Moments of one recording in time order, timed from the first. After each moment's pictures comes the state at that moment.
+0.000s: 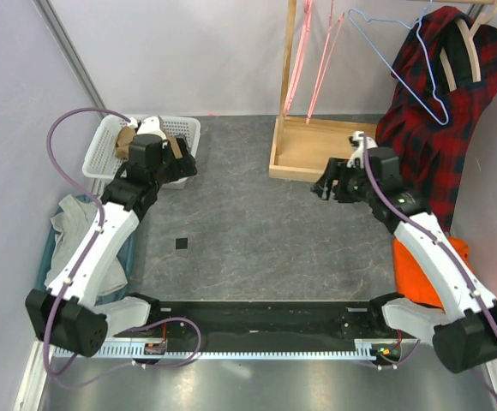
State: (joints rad) left arm -0.32 1.16 1.14 -0.47 -0.22 -0.37; right arm 0.23 1.08 1.04 -0.53 -0.22 0.40
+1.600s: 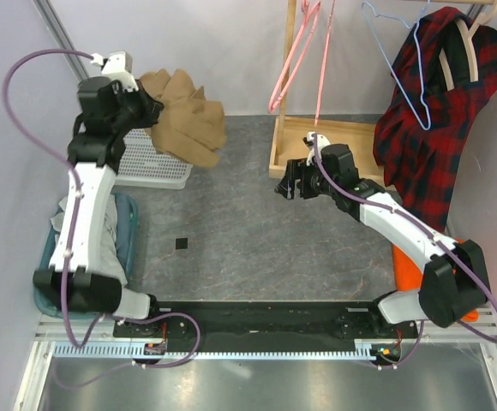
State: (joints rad) left arm -0.04 1.47 1.67 -0.48 0.17 -0.21; right arm 0.46 1.41 1.03 -0.19 -0.25 0.35
